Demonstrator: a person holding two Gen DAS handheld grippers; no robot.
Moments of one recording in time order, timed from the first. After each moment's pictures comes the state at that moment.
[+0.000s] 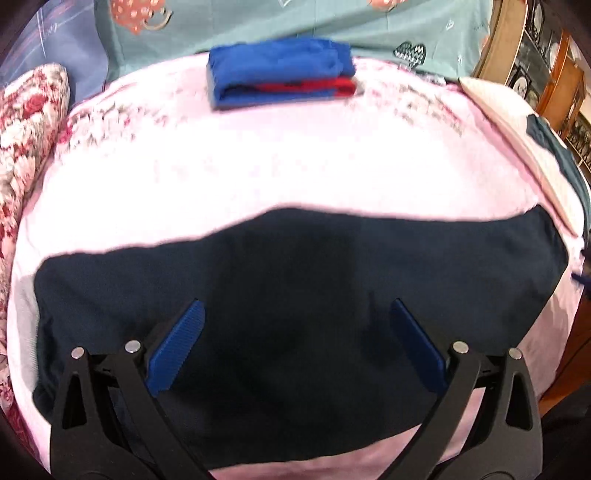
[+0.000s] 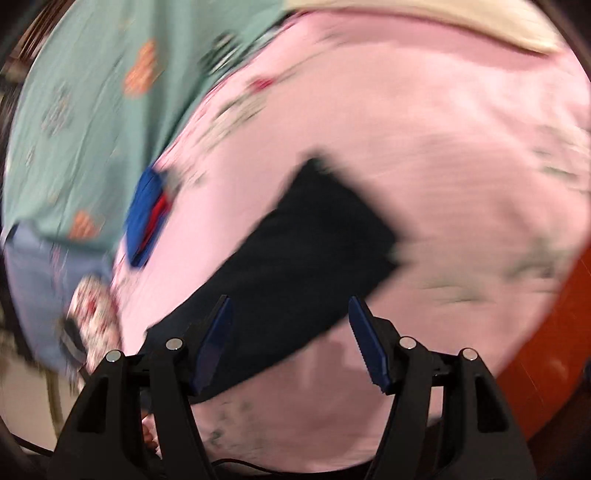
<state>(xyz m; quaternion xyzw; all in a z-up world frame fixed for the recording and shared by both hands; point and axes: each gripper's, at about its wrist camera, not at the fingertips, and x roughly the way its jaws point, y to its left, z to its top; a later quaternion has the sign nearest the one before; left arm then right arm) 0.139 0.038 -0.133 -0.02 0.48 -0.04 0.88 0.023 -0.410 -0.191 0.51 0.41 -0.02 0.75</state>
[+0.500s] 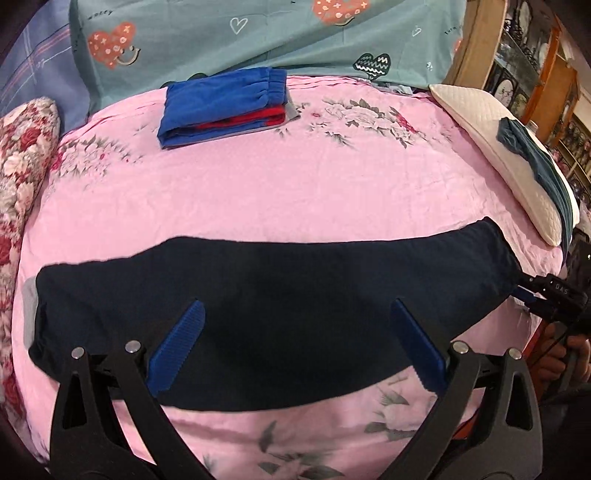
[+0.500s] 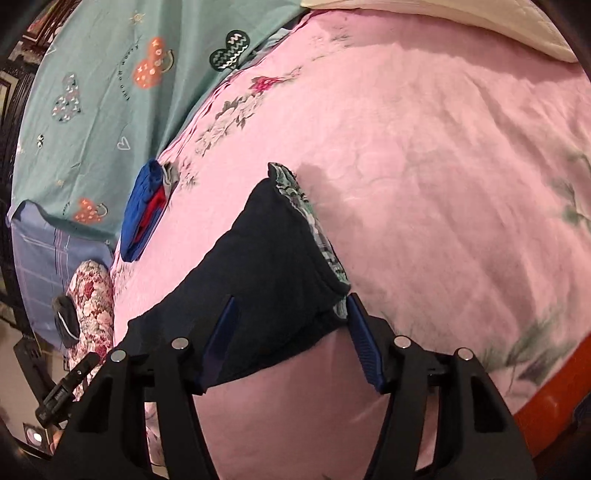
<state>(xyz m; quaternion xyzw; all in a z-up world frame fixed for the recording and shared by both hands) 0.118 -0.071 -0.077 -0.03 0.47 -0.04 0.88 0.049 -0.422 -0.224 0.47 0.40 0.07 0.78</state>
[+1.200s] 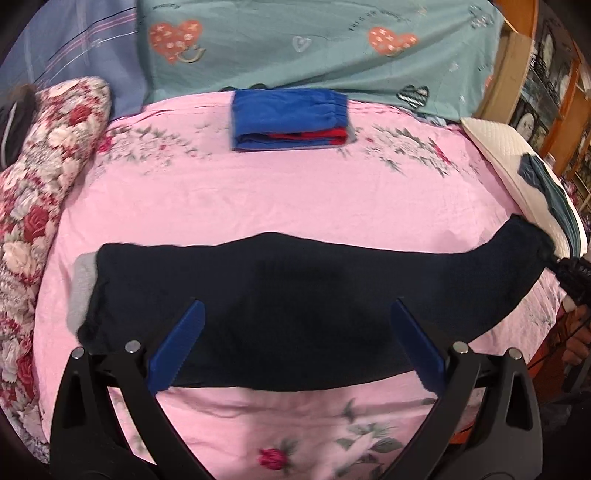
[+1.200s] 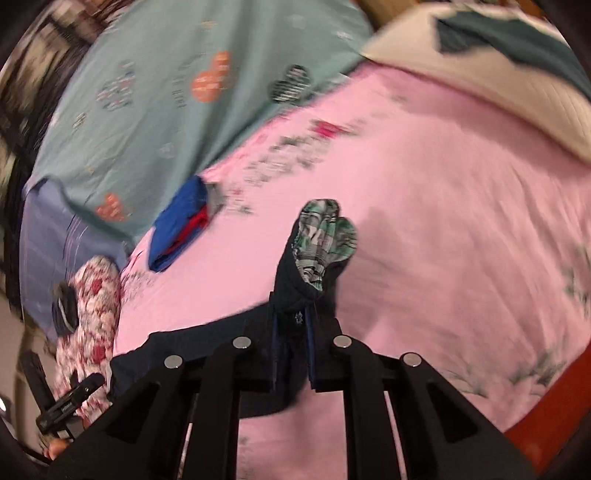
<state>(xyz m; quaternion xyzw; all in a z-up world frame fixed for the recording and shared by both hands) 0.077 0.029 -0.062 -0.06 0.44 0.02 0.90 0.067 -0.356 -0.103 0.37 0.32 0.08 0.87</state>
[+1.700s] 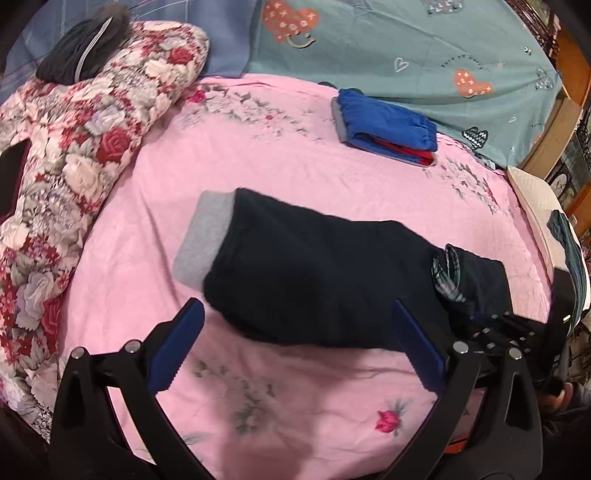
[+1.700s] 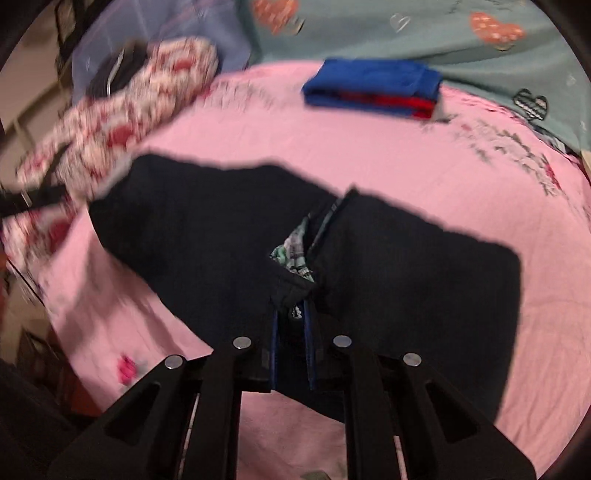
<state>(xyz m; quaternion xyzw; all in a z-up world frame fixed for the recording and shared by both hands) 0.009 0.163 -0.081 -0.15 0.43 0.09 0.88 0.103 -0.076 -0.130 0.03 0.42 0.26 0.87</state>
